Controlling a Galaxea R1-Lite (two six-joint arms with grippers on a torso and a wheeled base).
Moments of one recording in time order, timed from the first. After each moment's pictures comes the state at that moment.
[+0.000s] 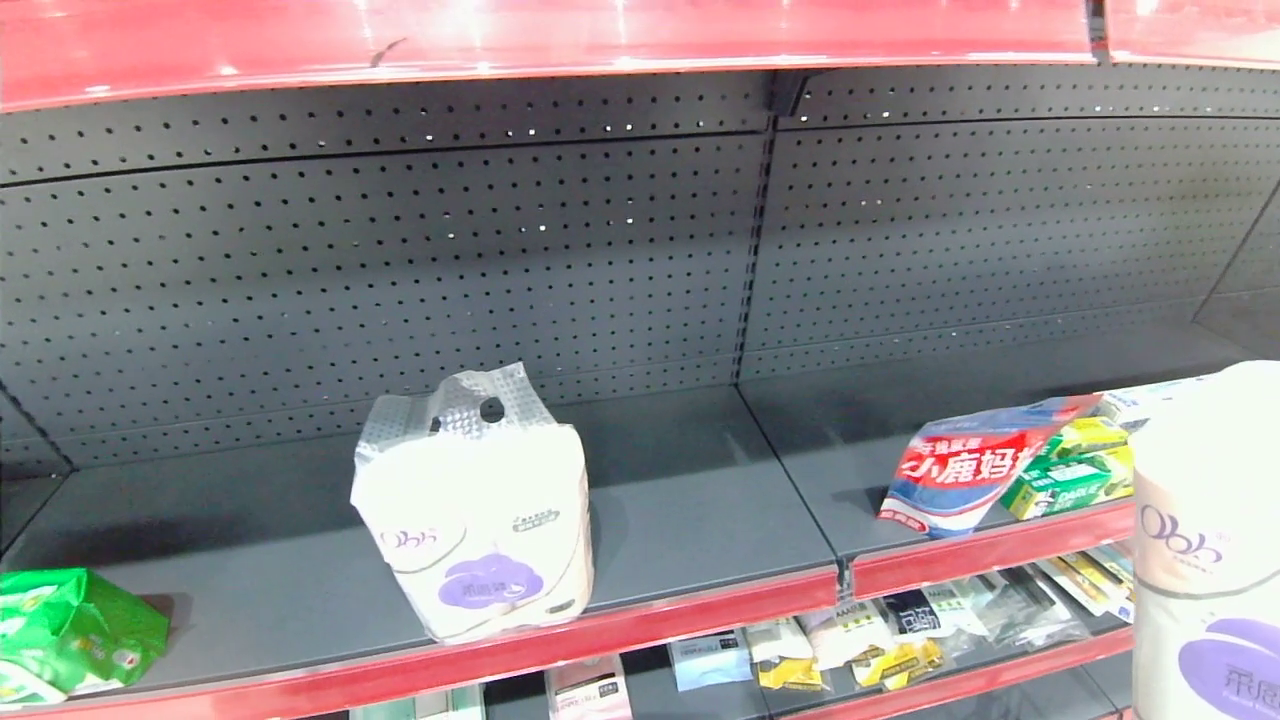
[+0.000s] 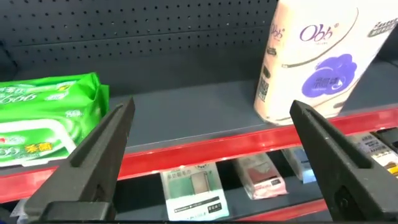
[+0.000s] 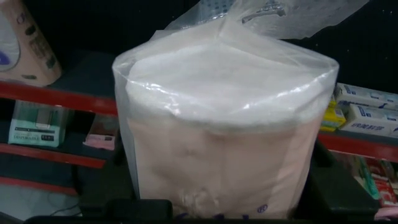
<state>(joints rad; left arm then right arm) 0.00 0.00 0.00 0.00 -0.01 0.00 0.18 0.59 -0.63 0.23 0.07 -0.18</state>
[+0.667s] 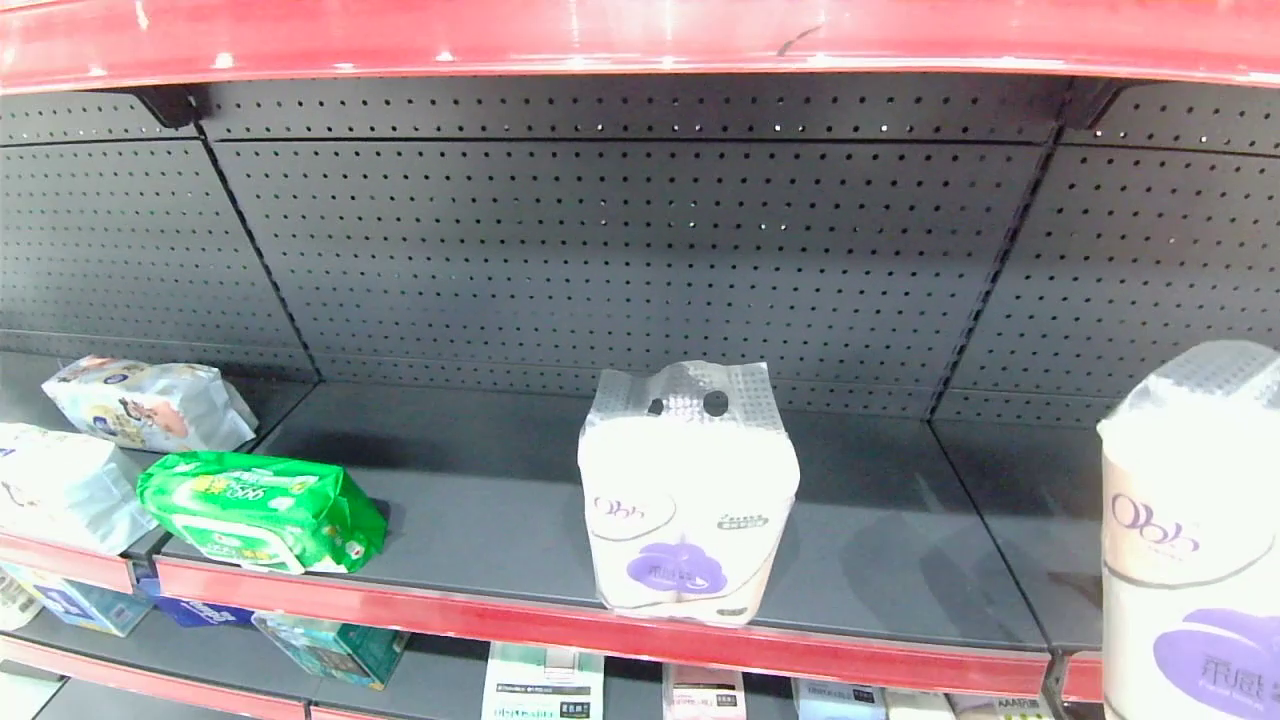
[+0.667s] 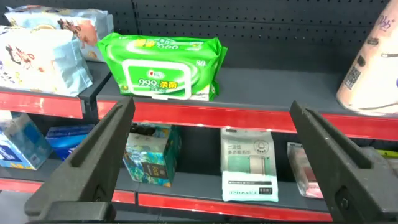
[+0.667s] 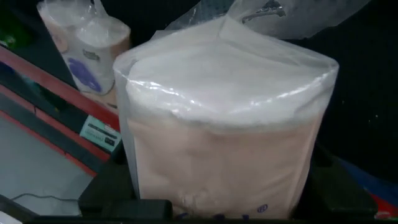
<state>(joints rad) 0.00 0.00 0.00 0.00 -0.01 0.00 0.20 0.63 -0.64 0.17 0.16 -0.18</state>
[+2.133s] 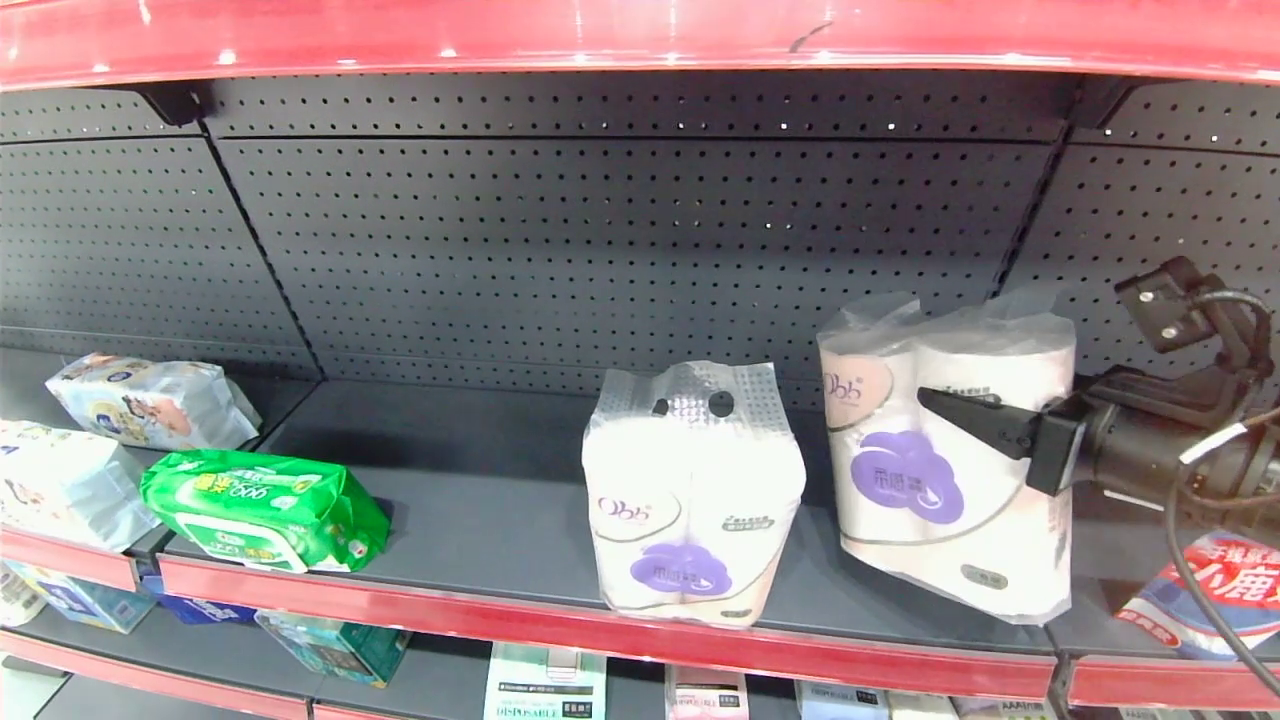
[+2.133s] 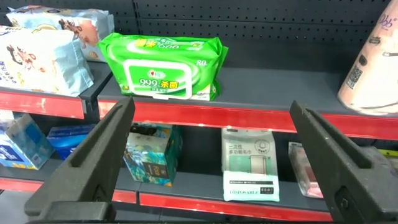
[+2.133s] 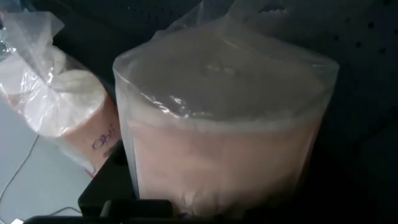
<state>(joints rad) 0.00 0.00 0.00 0.00 -0.01 0.00 0.23 1.41 -0.54 -0.70 0.29 -0.05</state>
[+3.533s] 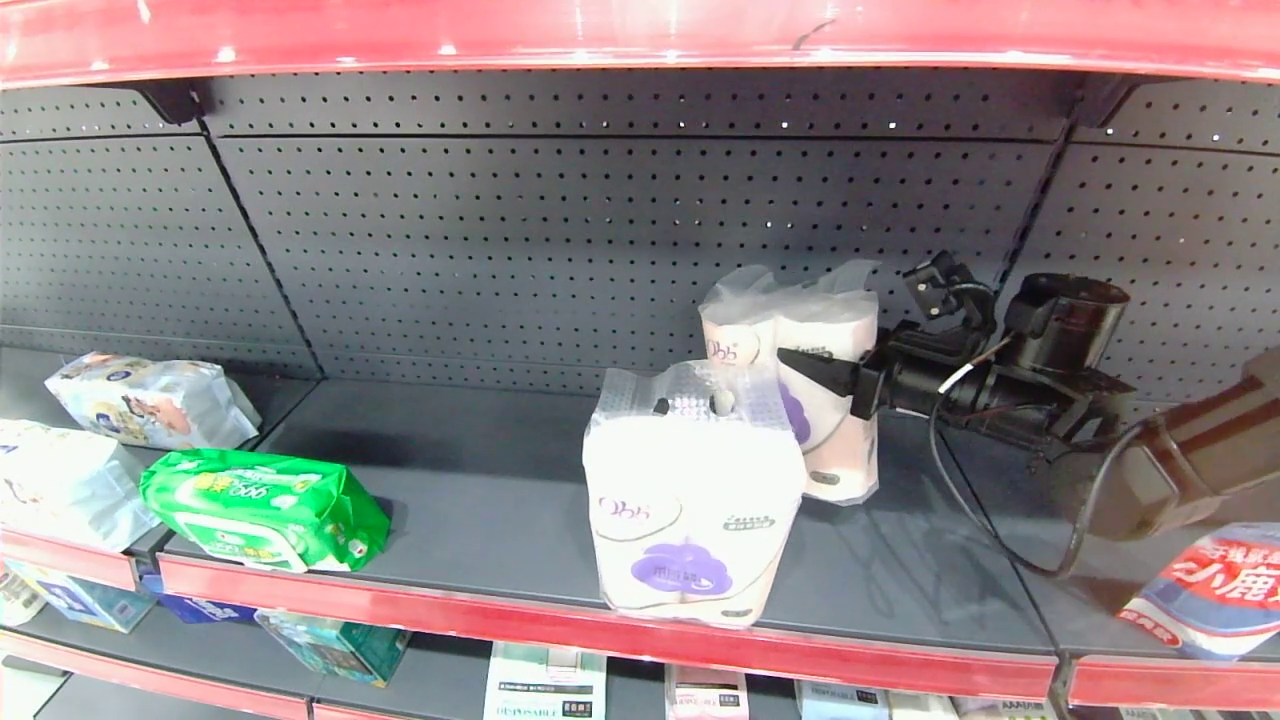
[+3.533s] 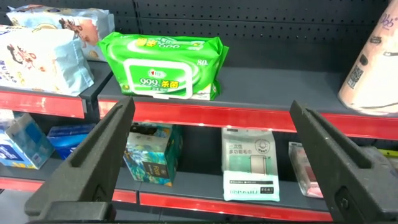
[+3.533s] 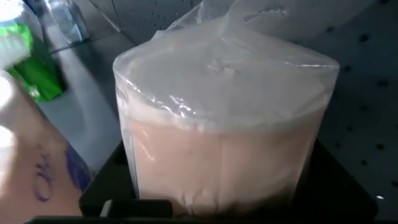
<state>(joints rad) 0.00 0.00 0.00 0.00 -0.01 0.00 0.23 1.98 -0.85 -1.09 0.59 -0.07</state>
